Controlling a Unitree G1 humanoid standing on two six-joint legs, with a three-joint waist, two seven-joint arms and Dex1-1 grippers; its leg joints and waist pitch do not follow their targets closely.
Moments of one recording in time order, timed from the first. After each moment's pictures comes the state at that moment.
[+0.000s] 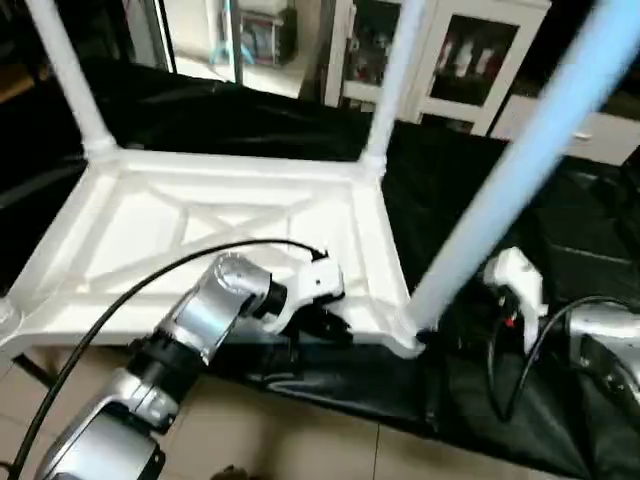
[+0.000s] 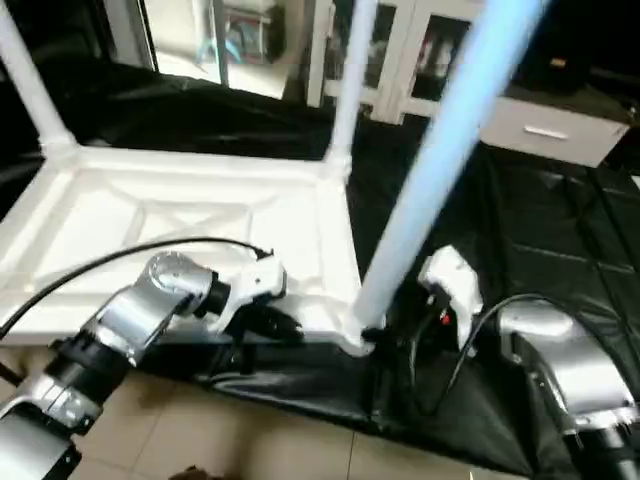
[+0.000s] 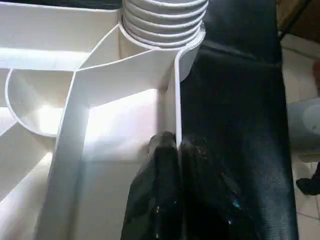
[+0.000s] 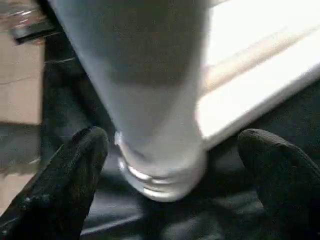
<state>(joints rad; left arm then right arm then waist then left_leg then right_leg) -0.61 0.31 -0.44 0.41 0.03 0.31 -1.26 -0.21 -0.69 0.11 0.07 0.35 0.38 1.10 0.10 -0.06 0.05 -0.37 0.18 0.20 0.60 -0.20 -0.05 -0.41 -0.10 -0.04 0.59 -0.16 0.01</state>
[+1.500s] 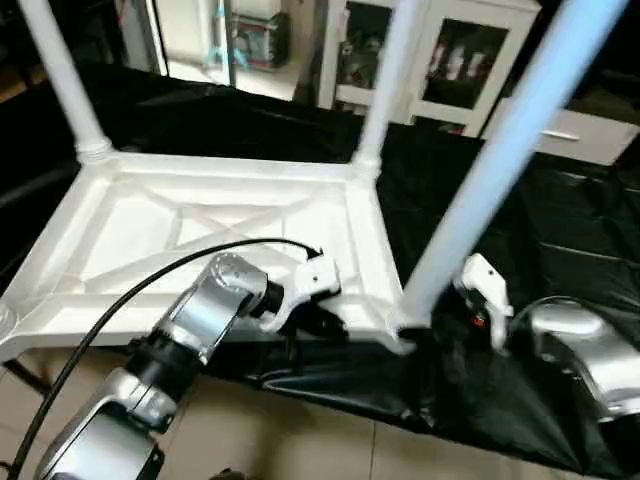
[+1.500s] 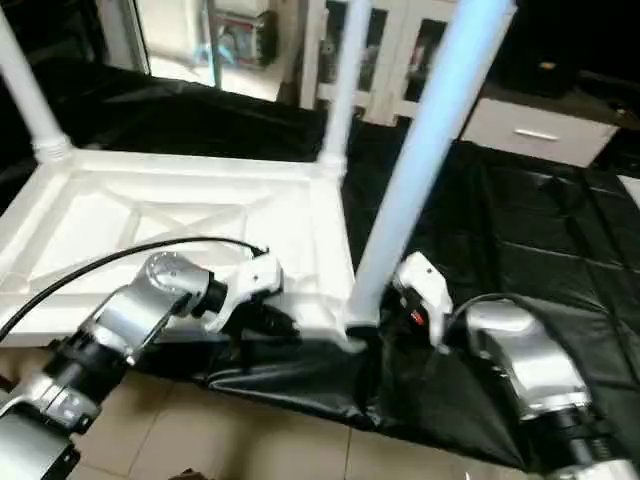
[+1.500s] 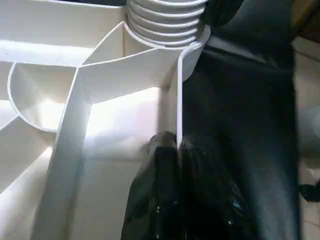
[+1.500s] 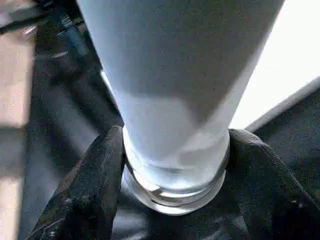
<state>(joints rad) -0.63 0.29 -0.42 0.44 0.04 0.38 -1.19 -0.28 -0.53 0.13 0.23 0.26 0.33 1.00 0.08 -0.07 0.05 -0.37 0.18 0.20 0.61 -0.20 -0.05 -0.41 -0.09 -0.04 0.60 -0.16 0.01</state>
